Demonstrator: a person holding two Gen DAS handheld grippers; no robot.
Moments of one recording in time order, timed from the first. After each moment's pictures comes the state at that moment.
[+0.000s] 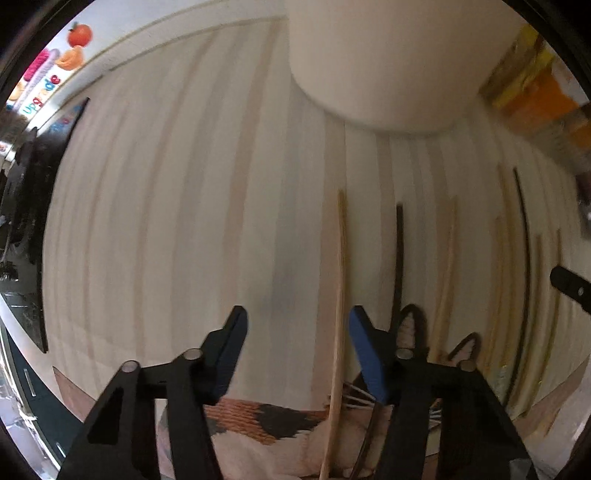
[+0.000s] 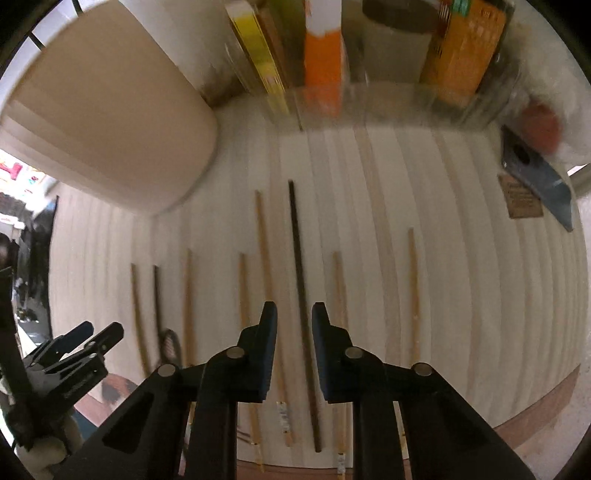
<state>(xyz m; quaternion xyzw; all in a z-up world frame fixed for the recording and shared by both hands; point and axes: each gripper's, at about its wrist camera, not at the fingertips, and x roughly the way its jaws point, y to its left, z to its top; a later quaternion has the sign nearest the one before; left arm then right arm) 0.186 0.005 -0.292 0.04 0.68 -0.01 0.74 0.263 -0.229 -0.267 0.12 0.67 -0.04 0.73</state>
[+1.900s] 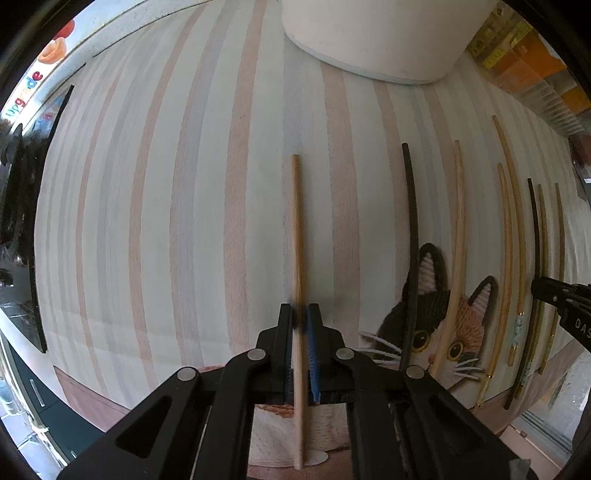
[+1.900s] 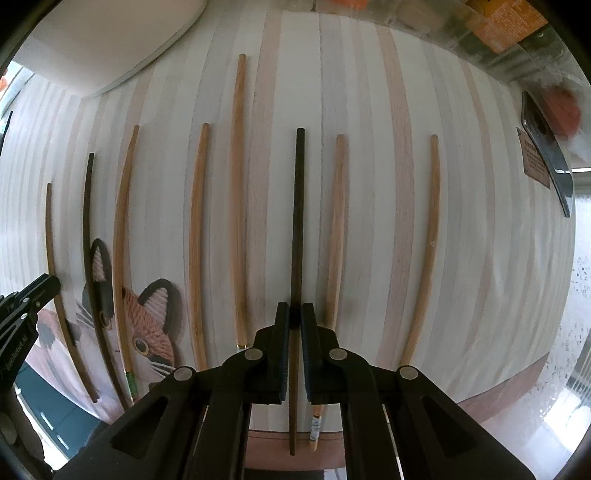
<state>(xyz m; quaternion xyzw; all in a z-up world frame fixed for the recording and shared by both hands) 0.172 0.021 -0.301 0.06 0.71 -0.03 0.70 0.247 -0.190 -0.333 0.03 0.77 -0.06 0.64</state>
